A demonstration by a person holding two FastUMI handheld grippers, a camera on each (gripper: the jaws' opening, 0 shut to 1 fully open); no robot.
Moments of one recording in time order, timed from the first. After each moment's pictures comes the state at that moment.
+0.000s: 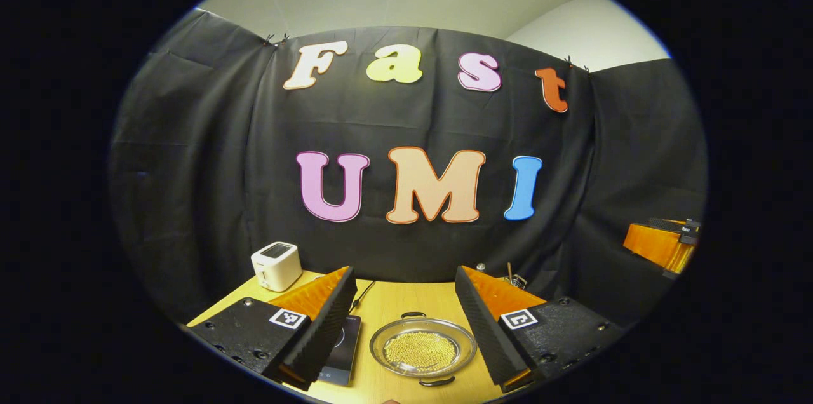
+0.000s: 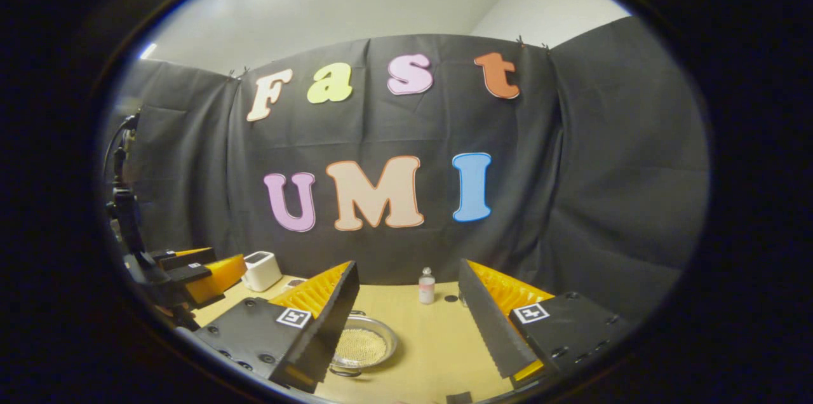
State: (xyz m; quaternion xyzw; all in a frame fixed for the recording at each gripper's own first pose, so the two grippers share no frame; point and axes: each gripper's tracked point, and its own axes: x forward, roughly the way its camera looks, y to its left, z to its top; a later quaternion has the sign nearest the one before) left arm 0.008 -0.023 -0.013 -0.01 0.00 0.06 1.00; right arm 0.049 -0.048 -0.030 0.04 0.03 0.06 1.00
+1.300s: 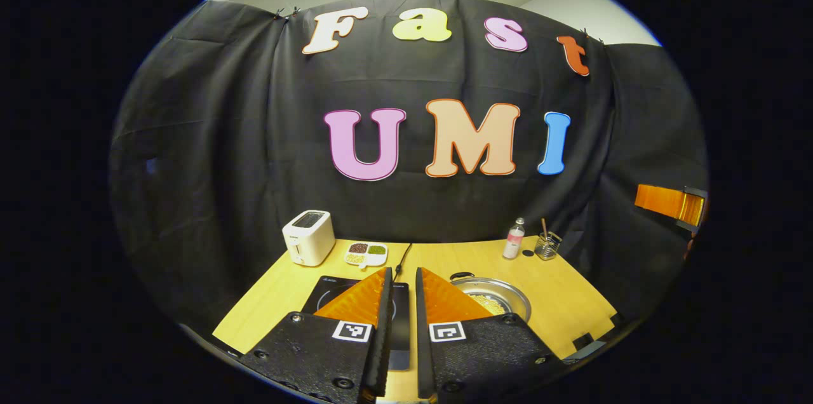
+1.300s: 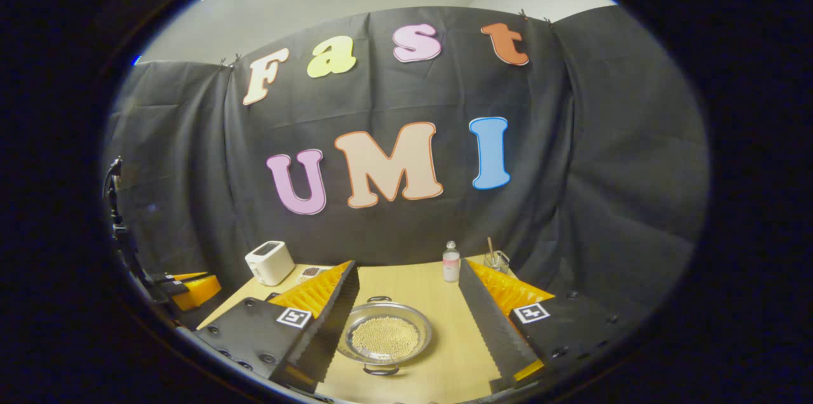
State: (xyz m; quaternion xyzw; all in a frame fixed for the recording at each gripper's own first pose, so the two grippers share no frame) left arm -0.015 0.098 -0.080 0.01 0.08 0.09 0.99; right arm 0.071 0.040 -0.082 0.06 0.10 0.05 0.99
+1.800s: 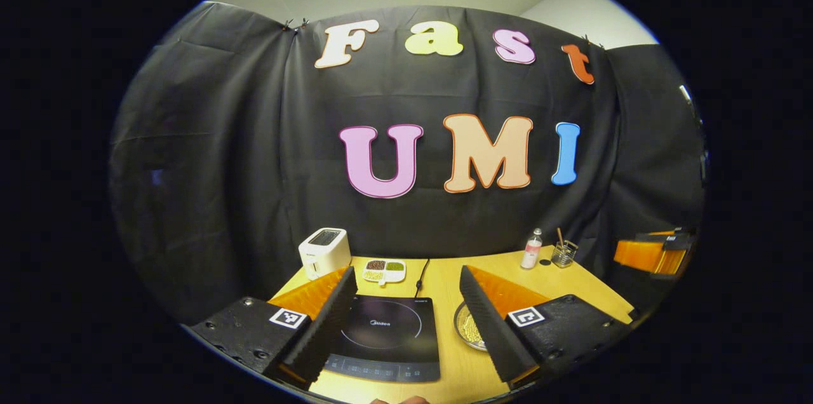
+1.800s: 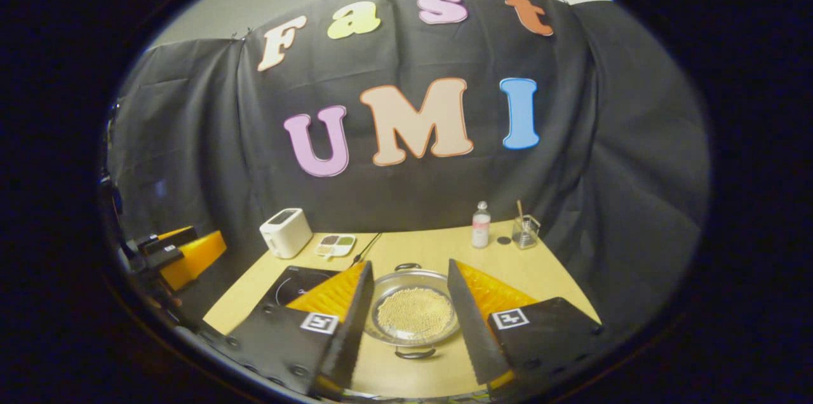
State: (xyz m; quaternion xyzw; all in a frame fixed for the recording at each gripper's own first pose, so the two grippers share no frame) left arm -0.016 0.144 -0.066 0.03 0.04 0.10 0.99; right arm 0.066 0.126 -0.164 0.05 0.17 0.09 0.98
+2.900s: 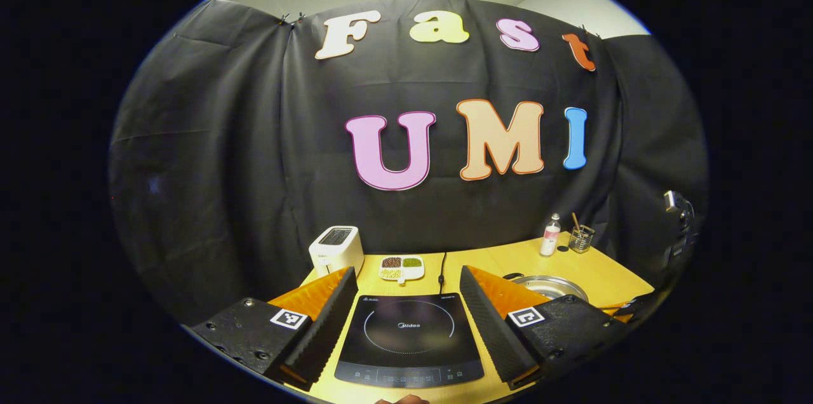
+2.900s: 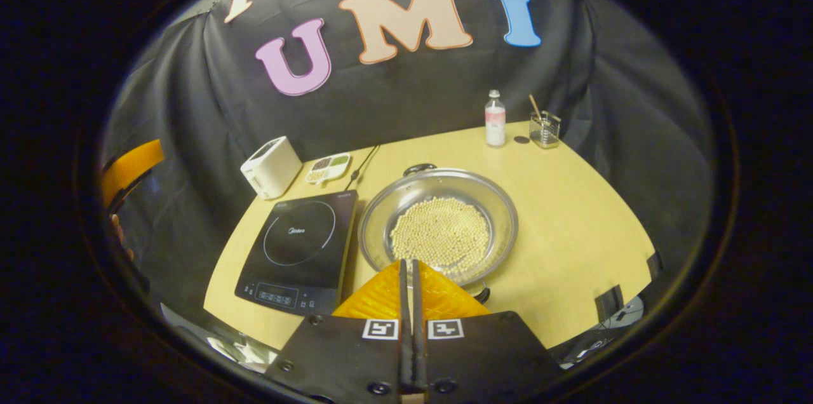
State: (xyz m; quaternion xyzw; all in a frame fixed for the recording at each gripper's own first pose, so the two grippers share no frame) left arm 0.003 0.211 -0.097 0.05 0.06 0.10 0.99; right arm 0.053 0.188 -0.357 0.09 0.35 0.07 0.93
